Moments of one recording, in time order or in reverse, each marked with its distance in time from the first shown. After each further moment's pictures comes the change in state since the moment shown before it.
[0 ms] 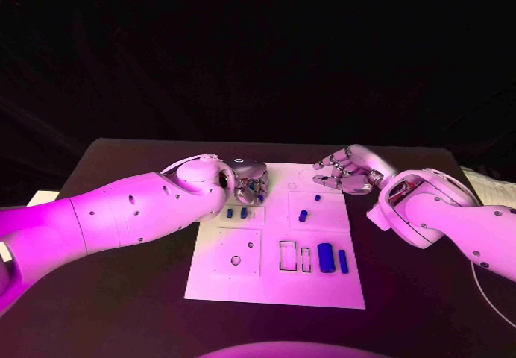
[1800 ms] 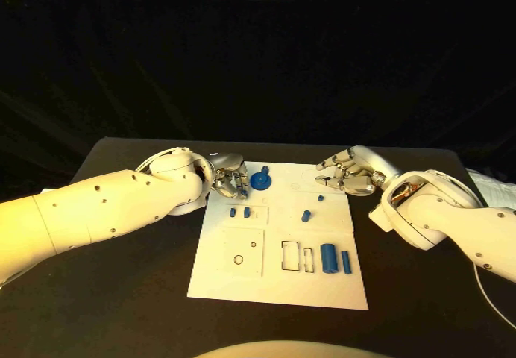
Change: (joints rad) left arm 0.009 -0.118 0.023 0.045 0.194 0.013 -0.044; left_hand -0.033 -0.012 0.002 -0.002 0.000 -0.006 0.016 -0.026 -0.012 0.000 0.014 -0.040 -0.002 0.000 0.000 0.000 -0.019 0.000 0.000 0.000 0.004 0.010; right arm -0.003 0.003 0.000 -0.006 0.004 0.000 0.001; right_hand 0.000 0.000 0.000 0.000 0.006 0.000 0.000 0.000 0.000 0.000 0.000 0.000 0.000 0.000 0.000 0.000 0.000 0.000 0.000 0.000 0.000 0.000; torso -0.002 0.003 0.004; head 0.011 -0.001
